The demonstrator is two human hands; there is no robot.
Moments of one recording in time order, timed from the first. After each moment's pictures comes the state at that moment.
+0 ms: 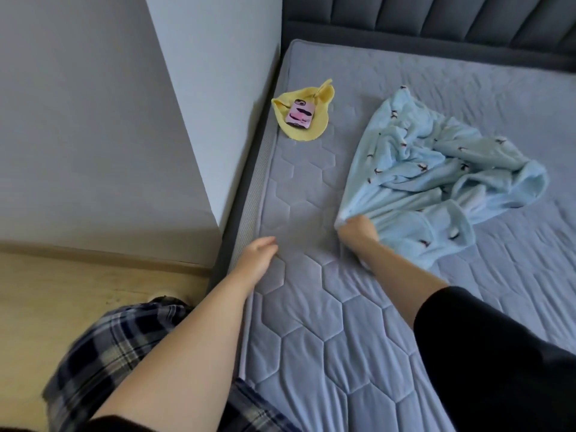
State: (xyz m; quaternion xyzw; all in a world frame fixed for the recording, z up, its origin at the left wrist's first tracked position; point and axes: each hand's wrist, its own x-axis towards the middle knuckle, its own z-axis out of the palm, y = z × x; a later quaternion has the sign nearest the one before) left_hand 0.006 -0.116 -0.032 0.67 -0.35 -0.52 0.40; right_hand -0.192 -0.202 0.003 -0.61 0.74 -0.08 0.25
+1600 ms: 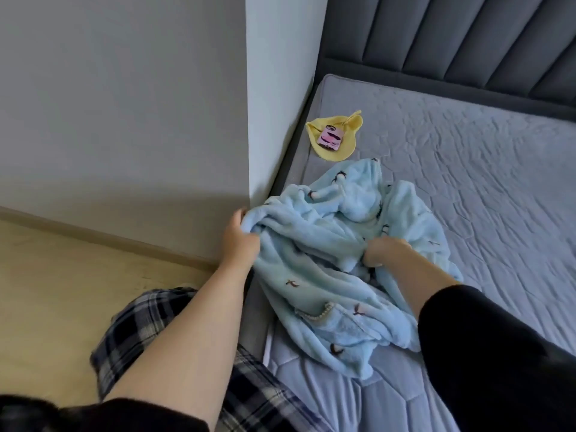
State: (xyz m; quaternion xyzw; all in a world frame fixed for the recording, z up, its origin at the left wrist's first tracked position) left_hand 0.072 -0.080 0.019 0.75 -0.37 -0.25 0.49; right_hand -0.185 -0.185 0.031 -0.72 0.63 0.29 0.08
